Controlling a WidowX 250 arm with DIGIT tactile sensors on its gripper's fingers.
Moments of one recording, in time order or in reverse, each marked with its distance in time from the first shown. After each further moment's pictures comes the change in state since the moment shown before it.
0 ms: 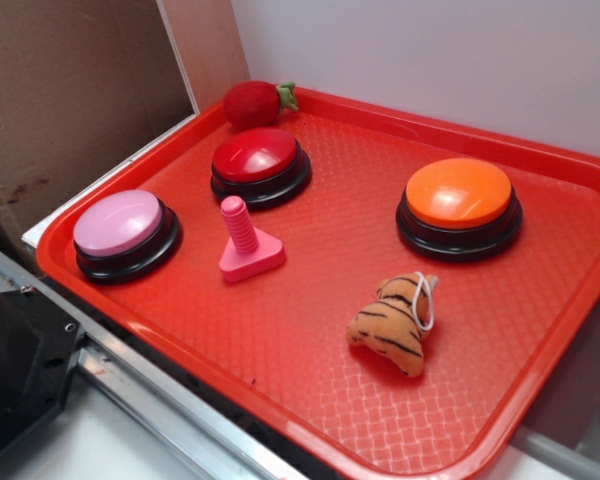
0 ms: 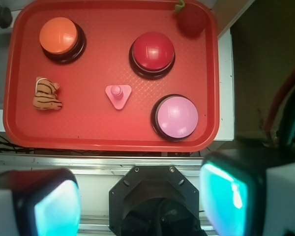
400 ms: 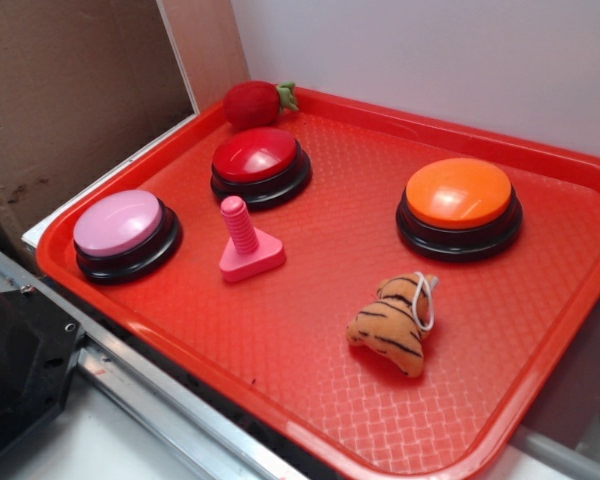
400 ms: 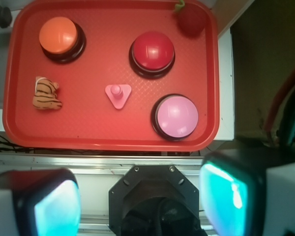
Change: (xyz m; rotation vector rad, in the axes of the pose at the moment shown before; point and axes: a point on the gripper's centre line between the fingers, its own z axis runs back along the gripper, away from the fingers) arm -0.001 0.000 -0.003 0.002 0.012 0.000
